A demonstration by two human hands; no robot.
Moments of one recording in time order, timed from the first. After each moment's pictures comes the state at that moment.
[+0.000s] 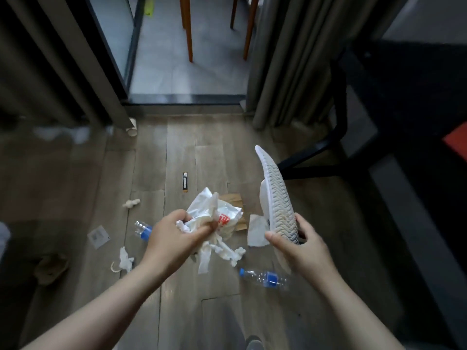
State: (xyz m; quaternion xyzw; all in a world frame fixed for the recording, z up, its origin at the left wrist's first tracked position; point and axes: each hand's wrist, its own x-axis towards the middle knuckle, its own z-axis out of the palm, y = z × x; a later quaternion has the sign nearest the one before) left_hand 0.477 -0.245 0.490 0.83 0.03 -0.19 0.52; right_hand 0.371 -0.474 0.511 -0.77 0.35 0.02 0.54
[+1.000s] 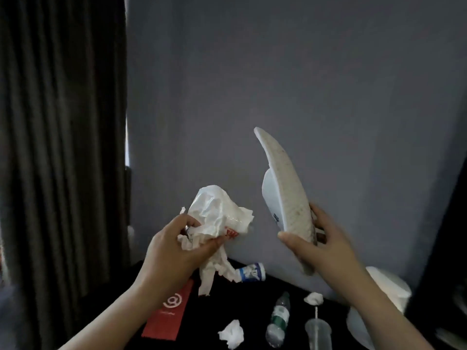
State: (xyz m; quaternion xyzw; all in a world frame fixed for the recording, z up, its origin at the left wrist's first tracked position) left_hand 0.254 -0.493 1.116 0.60 -0.54 -0.10 0.58; right_hand 0.008 -0.547 1.152 -0.72 0.37 -0.50 0.31
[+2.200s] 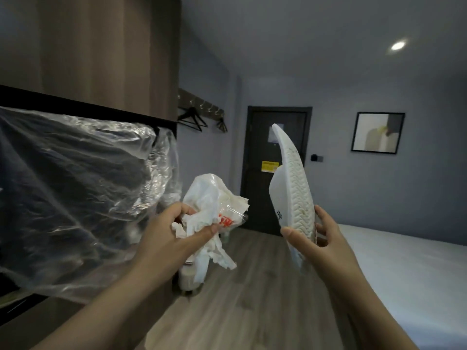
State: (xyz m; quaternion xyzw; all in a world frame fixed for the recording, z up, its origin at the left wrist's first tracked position) left_hand -0.183 -0.293 1.153 -0.08 -0.80 -0.48 0.35; right_hand -0.197 -0.026 1.158 -0.13 0.77 -0.59 -0.20
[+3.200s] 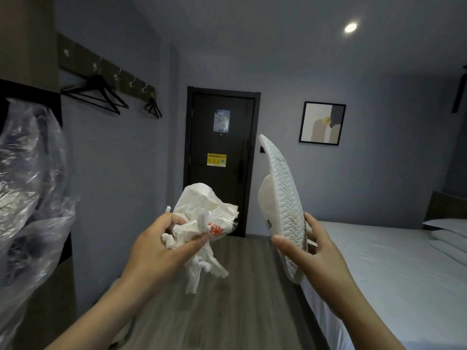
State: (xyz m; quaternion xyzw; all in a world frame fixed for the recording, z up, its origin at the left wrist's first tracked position) left_hand -0.643 -0.223 1.130 -0.15 -0.78 -0.55 0.25; right_hand -0.583 0.040 1.146 -0.04 0.78 -0.56 -0.25
